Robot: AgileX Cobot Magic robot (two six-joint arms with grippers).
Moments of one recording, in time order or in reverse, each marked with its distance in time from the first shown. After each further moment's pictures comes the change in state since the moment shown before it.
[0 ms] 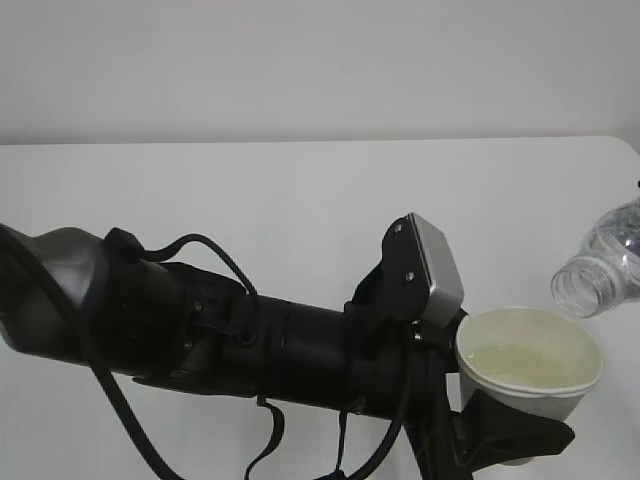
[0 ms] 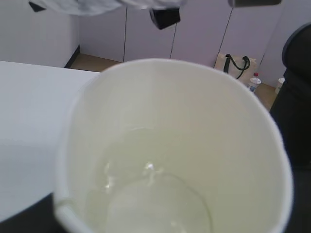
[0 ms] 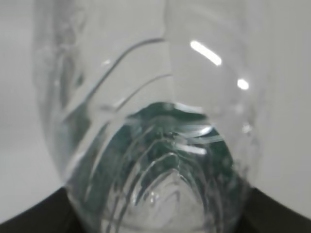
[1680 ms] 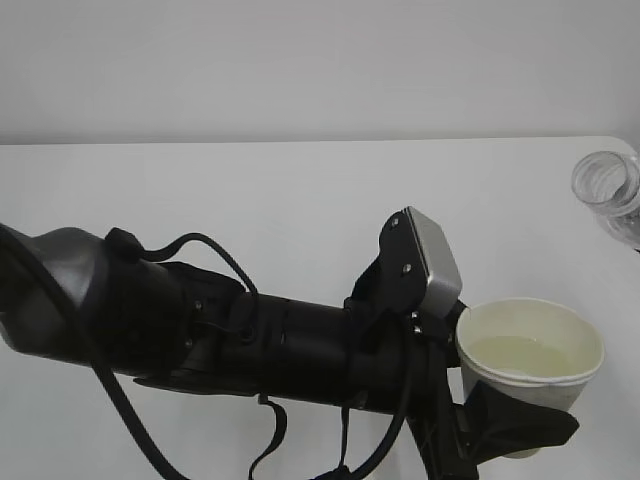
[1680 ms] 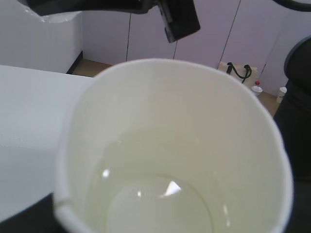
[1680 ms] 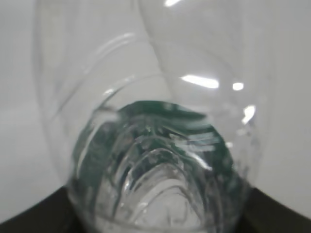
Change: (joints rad) left arm 0.000 0.000 0.000 -0.029 -0.014 0.000; right arm 0.000 0.000 0.000 0.132 -0.003 0.409
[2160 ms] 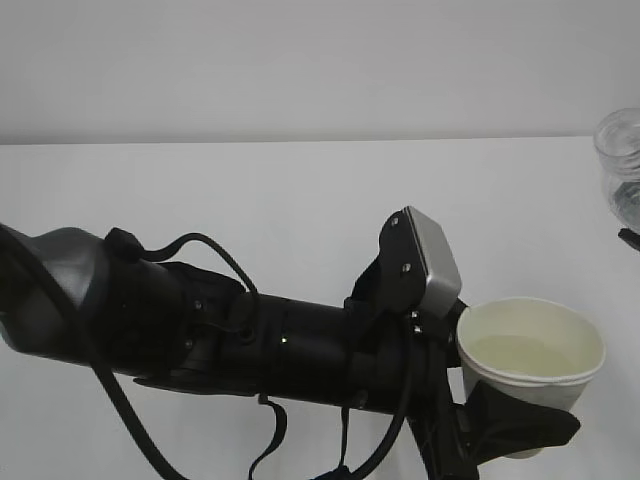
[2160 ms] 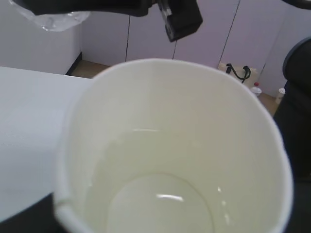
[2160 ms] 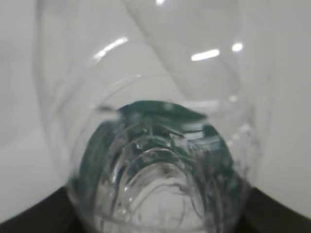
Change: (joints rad) left arm 0.000 0.000 0.000 0.000 -0.008 0.000; right arm 0.000 0.000 0.004 0.095 0.000 0.105
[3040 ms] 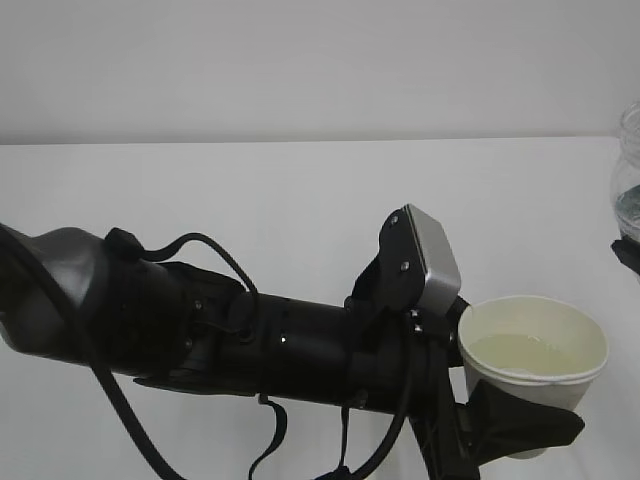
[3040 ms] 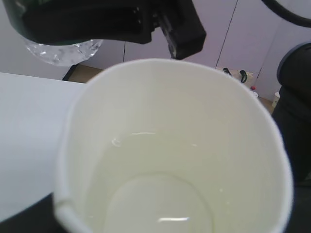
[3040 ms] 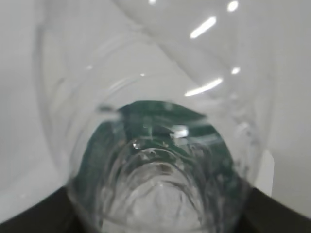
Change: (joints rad) left arm 0.000 0.000 0.000 0.000 -0.019 0.000; right arm 0.000 -0.001 0.045 0.233 -0.017 0.002
